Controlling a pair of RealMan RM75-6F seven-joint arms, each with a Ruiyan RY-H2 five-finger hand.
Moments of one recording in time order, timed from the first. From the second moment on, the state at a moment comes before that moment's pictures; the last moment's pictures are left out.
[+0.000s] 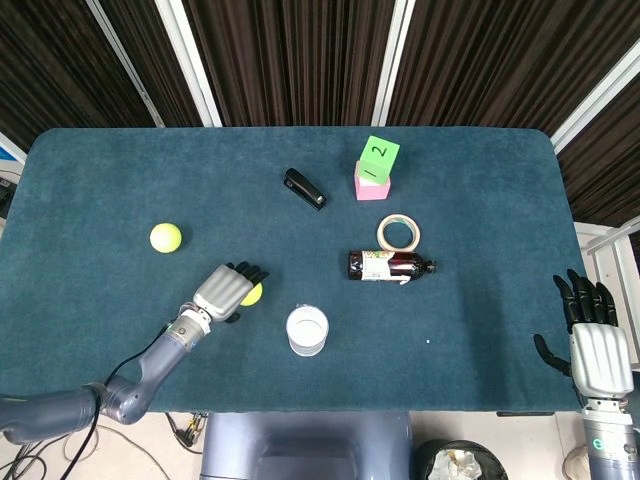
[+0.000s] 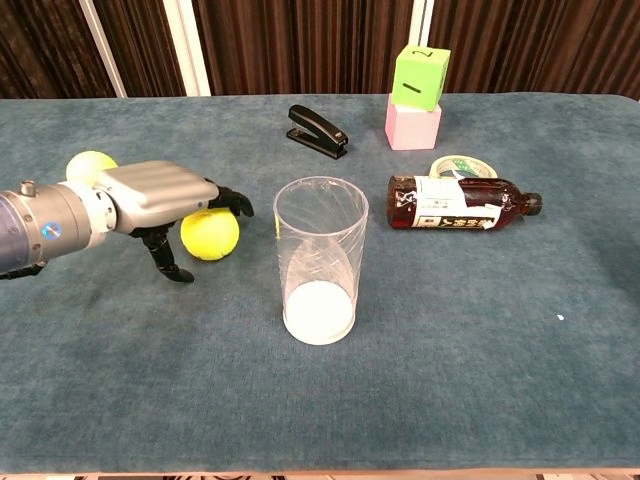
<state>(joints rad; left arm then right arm) -0.79 -1.60 -0.09 -1.36 1.15 0.81 0.56 0.07 -1.22 0.13 -1.60 -1.47 1.56 -0.09</state>
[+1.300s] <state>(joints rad) -0.79 -1.40 -0.18 -1.69 1.49 1.11 0.31 0.07 -1.23 0.13 -1.60 -1.45 1.55 -0.11</state>
